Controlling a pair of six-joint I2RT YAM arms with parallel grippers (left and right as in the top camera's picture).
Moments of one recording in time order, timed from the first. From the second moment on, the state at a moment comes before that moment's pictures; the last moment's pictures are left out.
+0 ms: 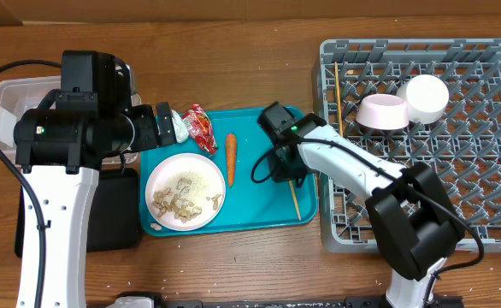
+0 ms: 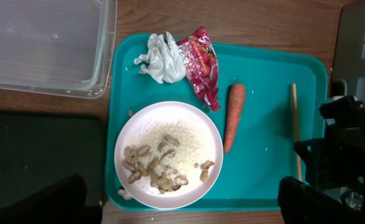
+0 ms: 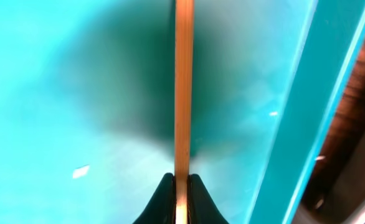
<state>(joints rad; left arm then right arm) -0.05 1.40 1.64 -1.34 0.07 -0.26 0.62 1.95 1.36 -0.89 0.04 0.41</state>
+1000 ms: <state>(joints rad) -0.05 1.40 1.64 -1.34 0.07 -0.26 0.32 1.80 1.65 -1.03 0.10 0.18</state>
